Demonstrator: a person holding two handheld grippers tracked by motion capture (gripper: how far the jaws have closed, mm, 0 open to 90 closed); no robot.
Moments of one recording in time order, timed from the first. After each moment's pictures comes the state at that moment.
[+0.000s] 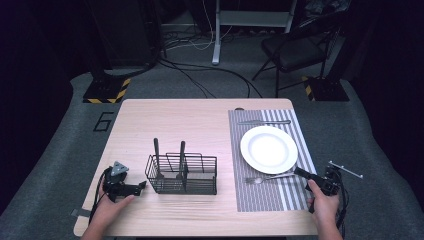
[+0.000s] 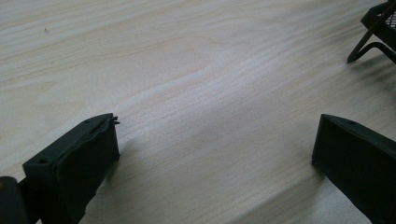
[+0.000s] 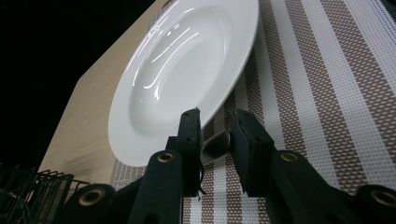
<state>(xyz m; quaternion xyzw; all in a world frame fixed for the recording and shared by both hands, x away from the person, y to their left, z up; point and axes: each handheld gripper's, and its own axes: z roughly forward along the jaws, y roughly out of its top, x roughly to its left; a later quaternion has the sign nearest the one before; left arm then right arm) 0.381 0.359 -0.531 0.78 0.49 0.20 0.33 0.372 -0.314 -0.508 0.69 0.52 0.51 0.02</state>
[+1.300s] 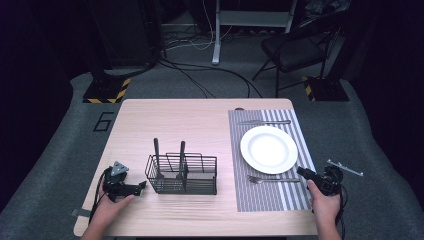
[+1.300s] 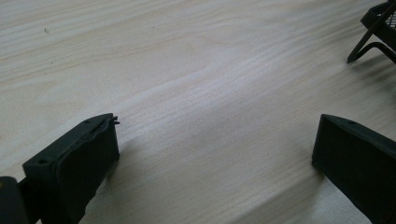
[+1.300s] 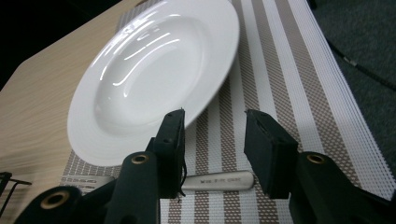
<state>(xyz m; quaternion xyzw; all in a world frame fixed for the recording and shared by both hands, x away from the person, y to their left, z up) 0.381 0.359 -0.531 0.78 0.49 0.20 0.33 0.368 -0.305 -0.491 0.68 0.56 0.45 0.13</state>
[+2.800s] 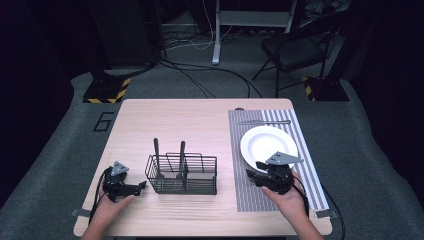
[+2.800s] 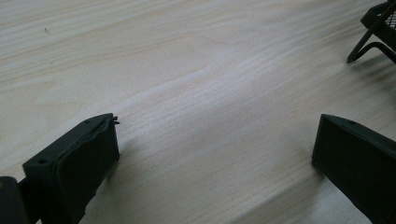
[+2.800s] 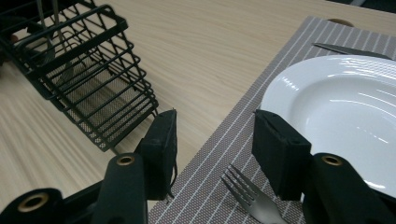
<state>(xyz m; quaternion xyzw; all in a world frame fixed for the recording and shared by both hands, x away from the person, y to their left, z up) 0.381 0.359 -0.531 0.78 0.49 0.20 0.33 0.359 -0.152 -0.430 0.40 0.79 0.44 0.16</state>
